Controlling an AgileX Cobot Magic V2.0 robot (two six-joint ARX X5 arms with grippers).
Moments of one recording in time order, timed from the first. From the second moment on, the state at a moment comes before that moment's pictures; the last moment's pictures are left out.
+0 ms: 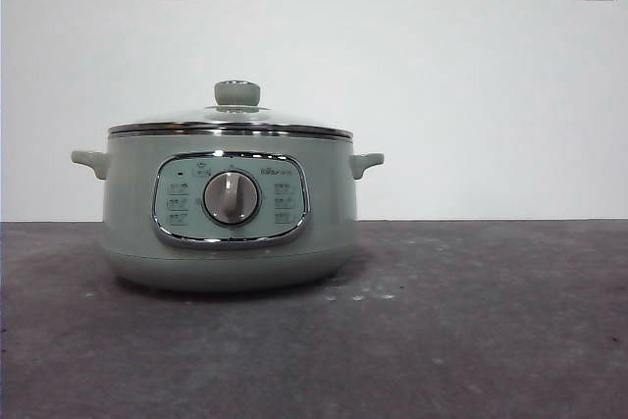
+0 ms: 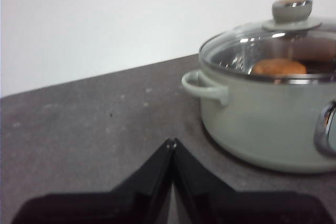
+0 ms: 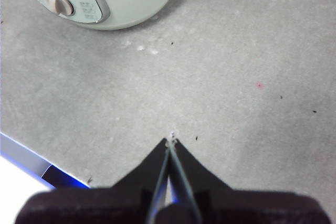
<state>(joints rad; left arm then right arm) 0.09 0.03 0.10 -0.14 0.23 0.15 0.66 0.81 1.07 -1.10 0.10 0.08</state>
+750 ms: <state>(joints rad) 0.09 0.02 0.02 -0.16 0.19 0.06 0.66 0.81 1.07 -1.10 0.10 0.08</state>
